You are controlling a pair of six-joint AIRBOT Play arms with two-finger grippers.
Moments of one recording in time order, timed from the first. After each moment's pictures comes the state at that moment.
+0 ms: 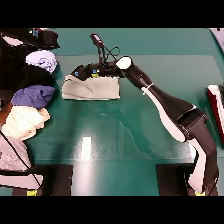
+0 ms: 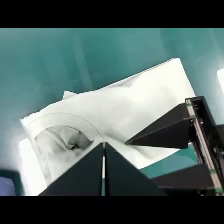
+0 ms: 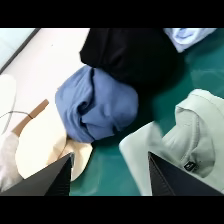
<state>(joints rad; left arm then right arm) -0.10 -1.54 2.03 1.28 -1.36 -1.43 0.60 -2.04 2.04 -0.41 0.79 0.98</state>
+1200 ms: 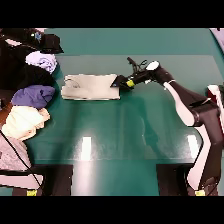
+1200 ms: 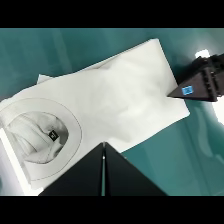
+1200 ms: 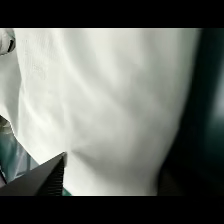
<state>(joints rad) -0.10 -1.54 2.01 1.20 -1.42 -1.43 0.29 -2.11 1.85 -0.59 1.16 1.35</state>
